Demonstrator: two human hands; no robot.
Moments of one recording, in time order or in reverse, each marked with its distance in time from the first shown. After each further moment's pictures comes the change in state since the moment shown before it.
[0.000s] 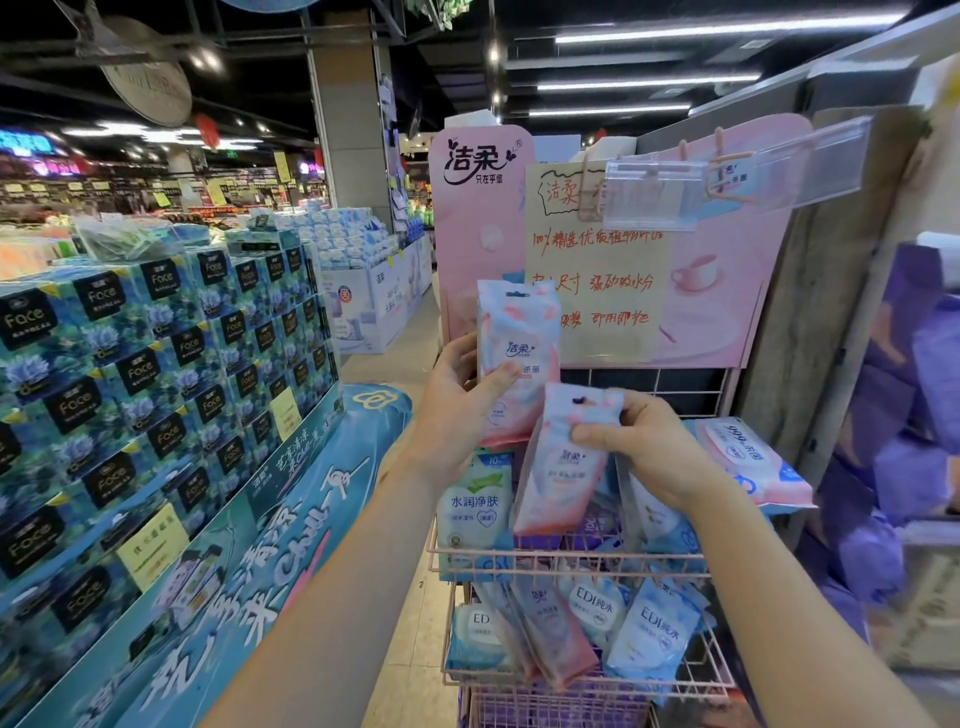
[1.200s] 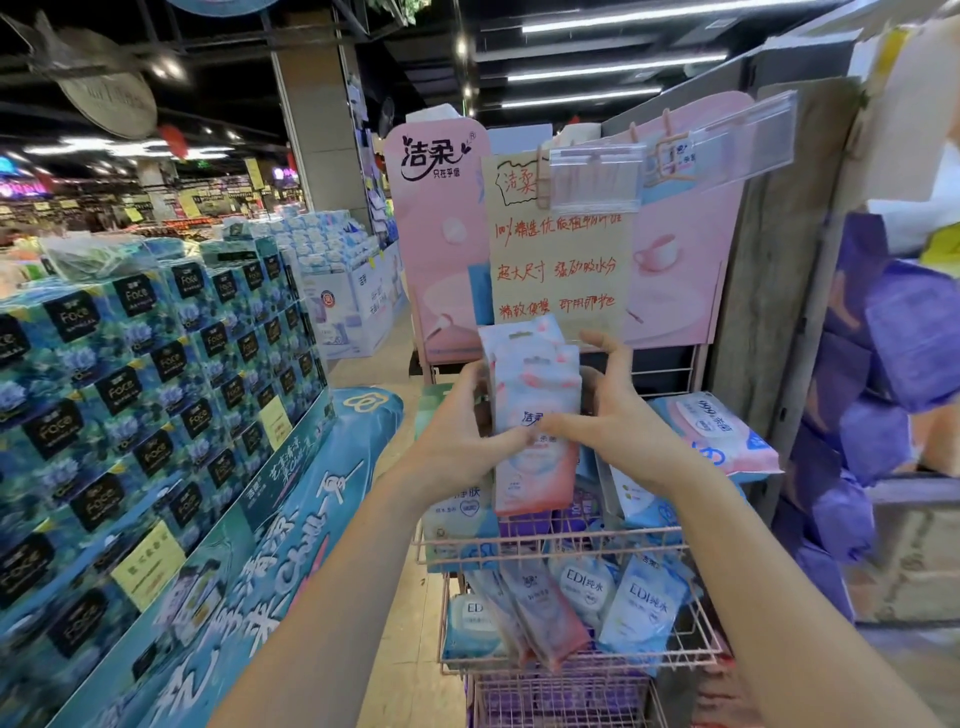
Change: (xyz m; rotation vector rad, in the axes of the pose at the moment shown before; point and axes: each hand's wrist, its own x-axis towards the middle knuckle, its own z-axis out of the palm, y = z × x) left_hand -0.028 -0.004 0.003 0.480 -0.321 0.025; right_hand -0.023 -0.021 0.016 -0.241 0.012 -0.062
